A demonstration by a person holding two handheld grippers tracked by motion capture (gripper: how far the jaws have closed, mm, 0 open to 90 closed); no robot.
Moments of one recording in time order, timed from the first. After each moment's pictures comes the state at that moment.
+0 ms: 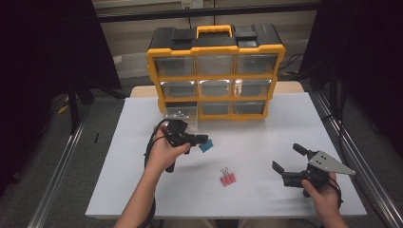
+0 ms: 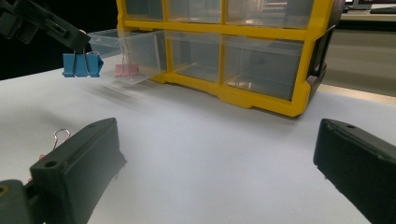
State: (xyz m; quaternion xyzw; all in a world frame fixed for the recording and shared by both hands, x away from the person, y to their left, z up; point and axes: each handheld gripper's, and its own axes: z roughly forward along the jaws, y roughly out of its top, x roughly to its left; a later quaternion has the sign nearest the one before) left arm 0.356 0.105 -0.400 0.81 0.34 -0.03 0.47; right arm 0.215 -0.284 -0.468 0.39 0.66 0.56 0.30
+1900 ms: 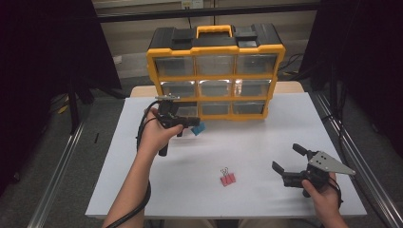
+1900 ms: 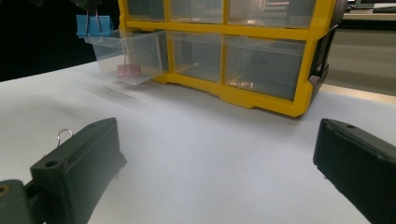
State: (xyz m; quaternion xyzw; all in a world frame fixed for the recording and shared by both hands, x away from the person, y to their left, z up) left arm 0.385 0.119 -0.359 0.80 0.37 0.00 0.47; right arm 0.215 -0.284 -0.467 0.39 0.66 0.56 0.30
